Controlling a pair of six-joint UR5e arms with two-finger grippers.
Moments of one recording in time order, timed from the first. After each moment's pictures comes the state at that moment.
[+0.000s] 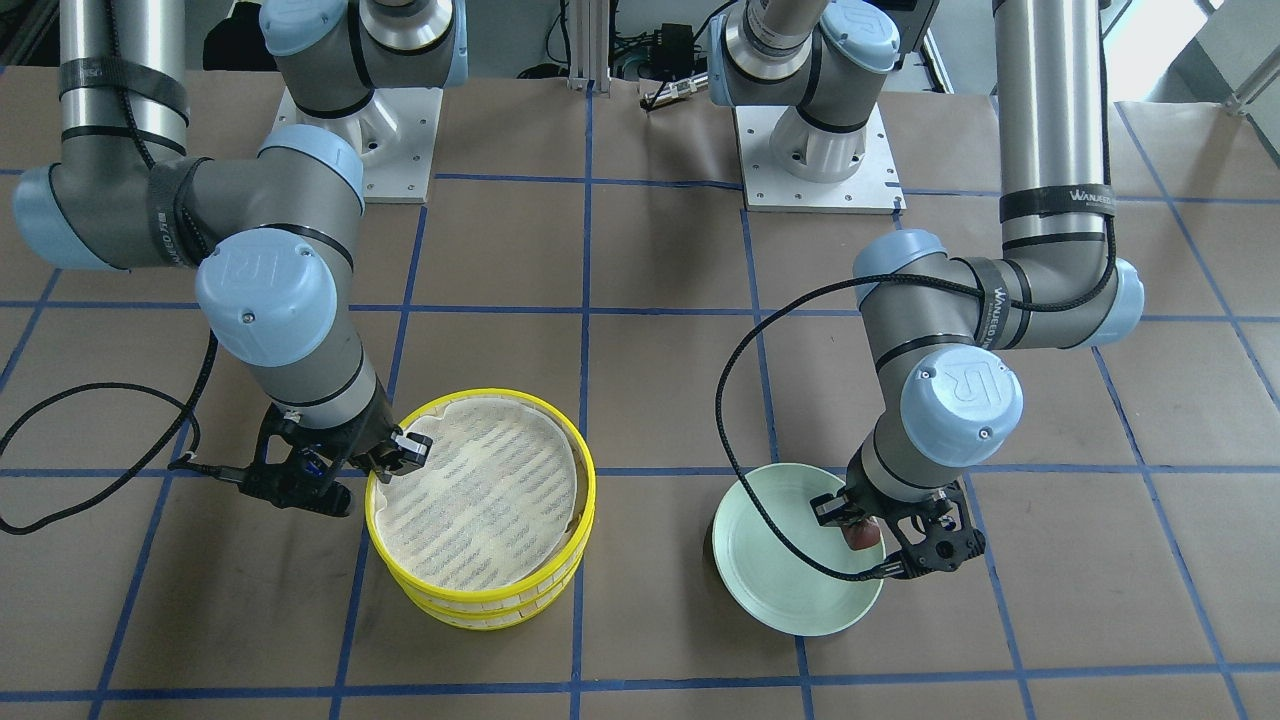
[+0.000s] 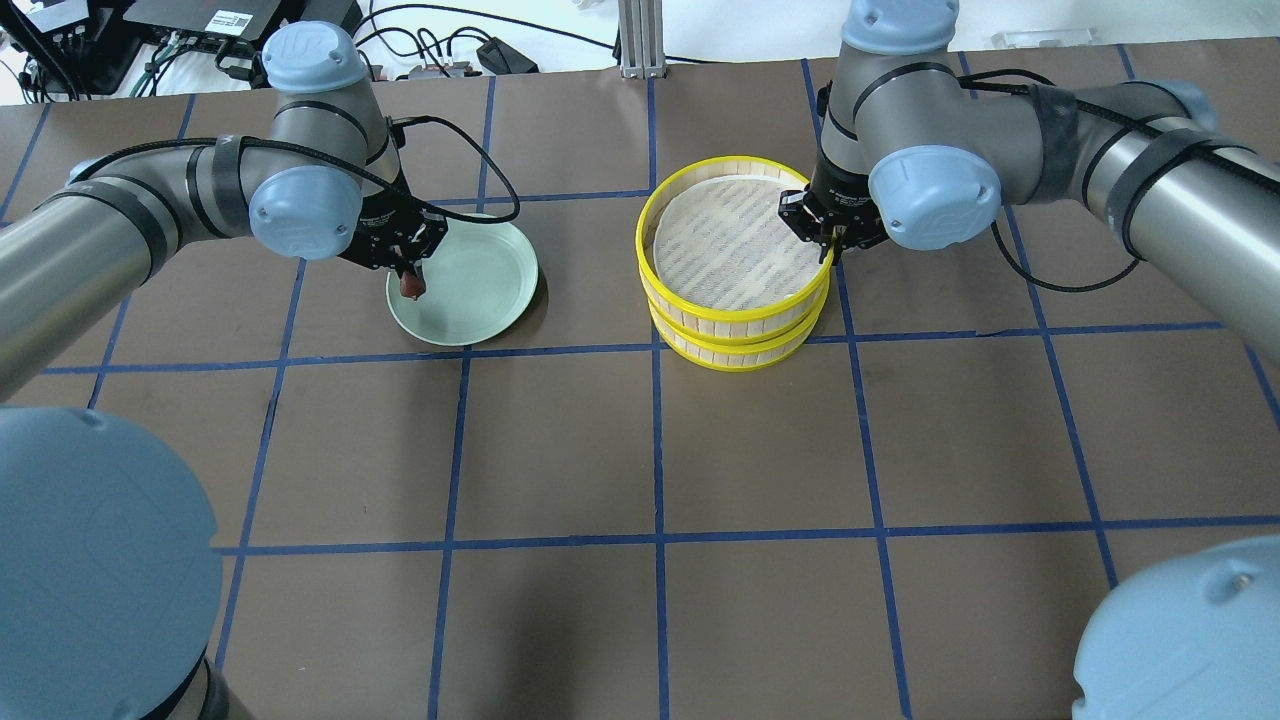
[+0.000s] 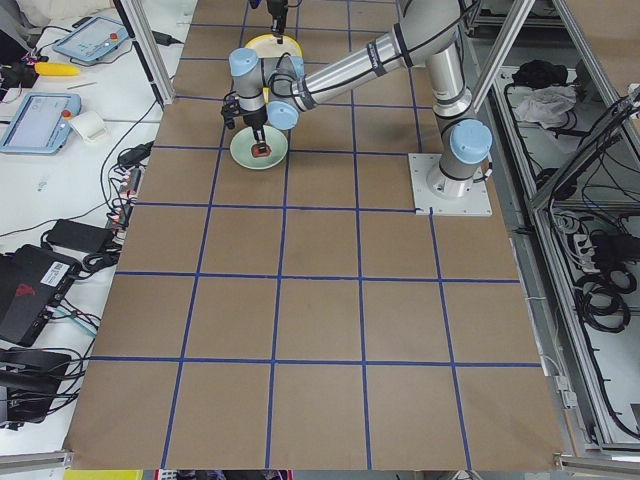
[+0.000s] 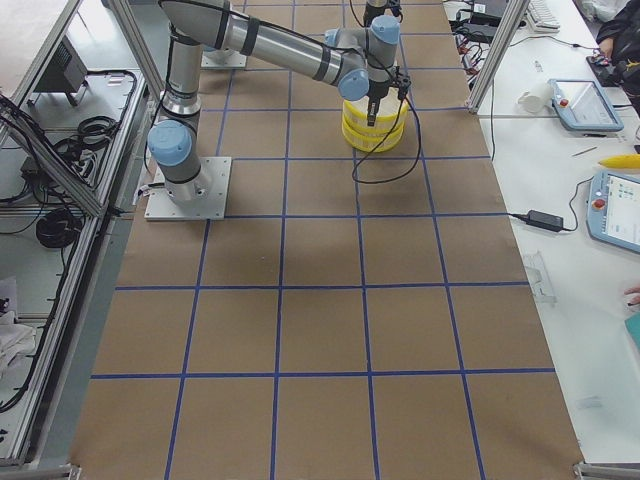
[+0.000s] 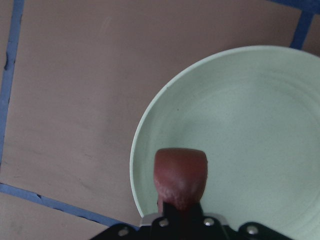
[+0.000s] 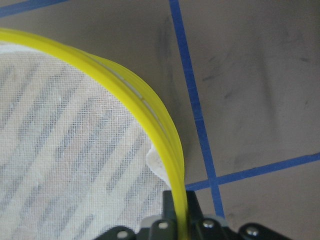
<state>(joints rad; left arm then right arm) -1.52 -2.06 -1.61 -1.08 1.67 -0.24 1.64 -1.21 1.64 -2.02 -1.60 0.30</state>
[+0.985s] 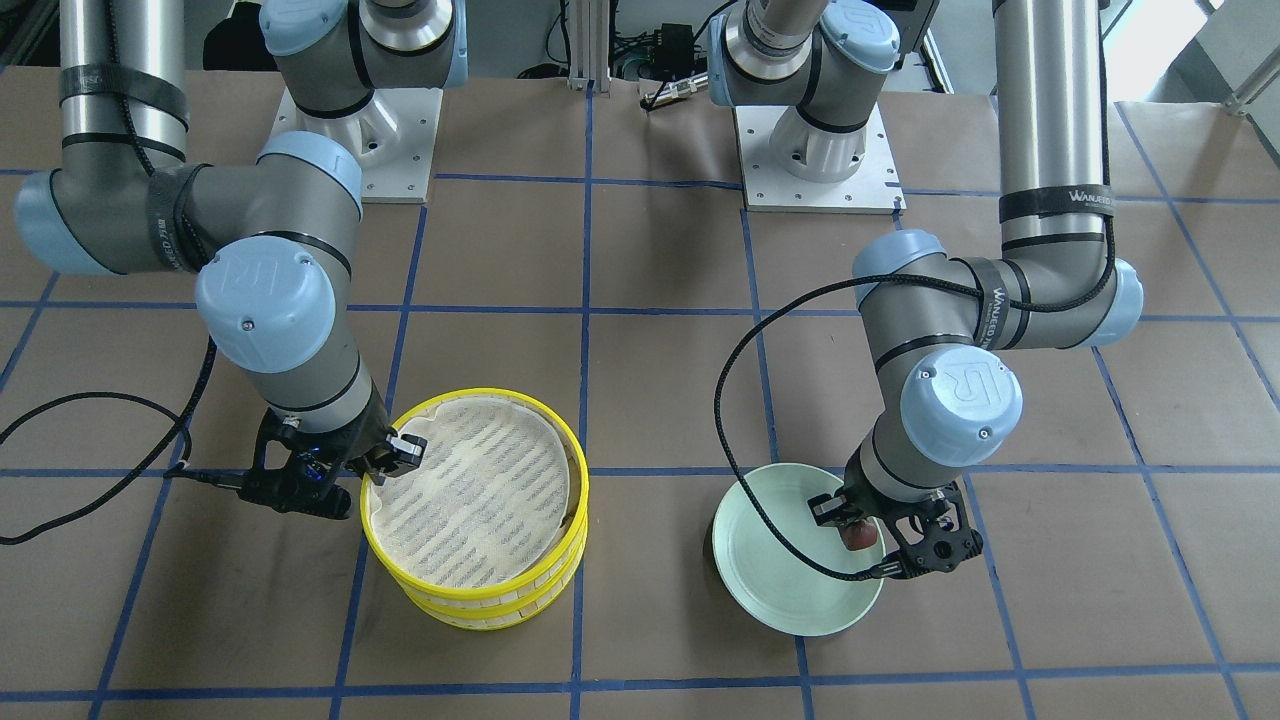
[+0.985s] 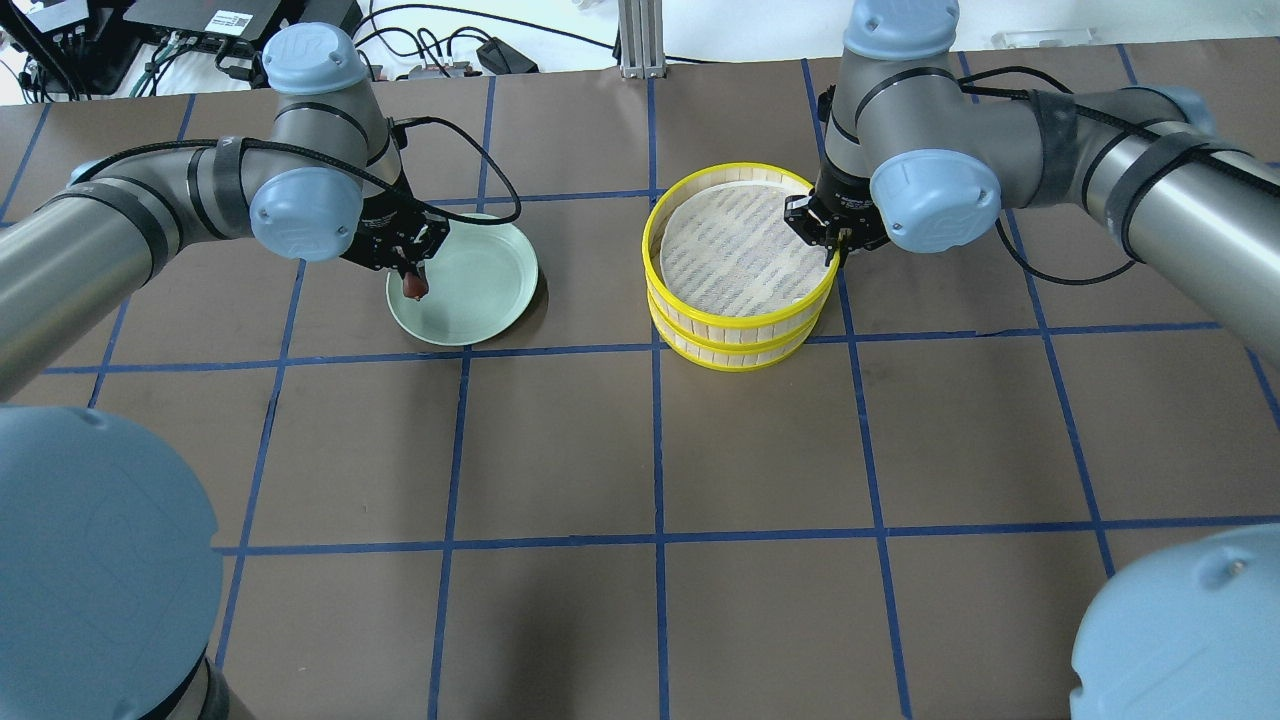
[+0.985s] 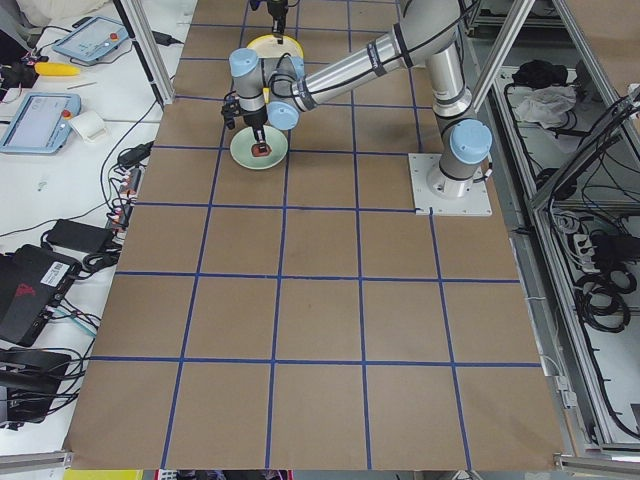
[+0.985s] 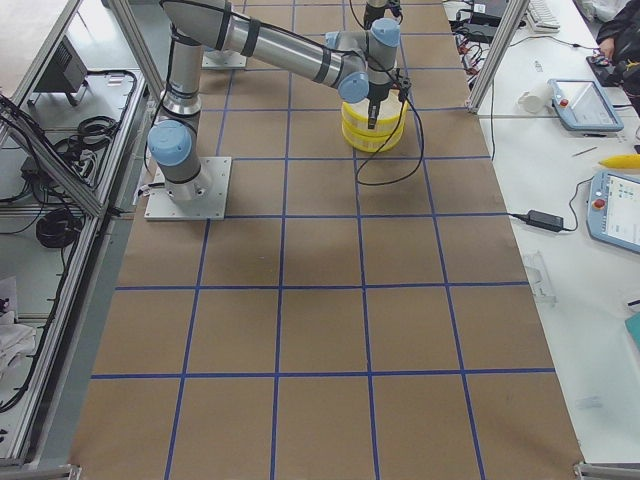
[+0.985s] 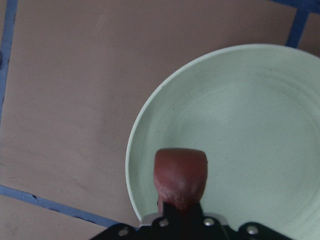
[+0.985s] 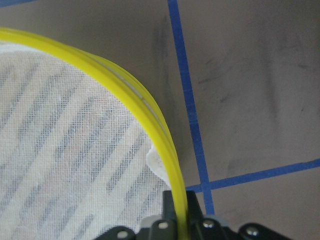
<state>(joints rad) -1.52 -2.06 -1.61 -1.08 1.66 -0.24 1.64 -1.20 1.65 -2.03 -1.62 0.26</state>
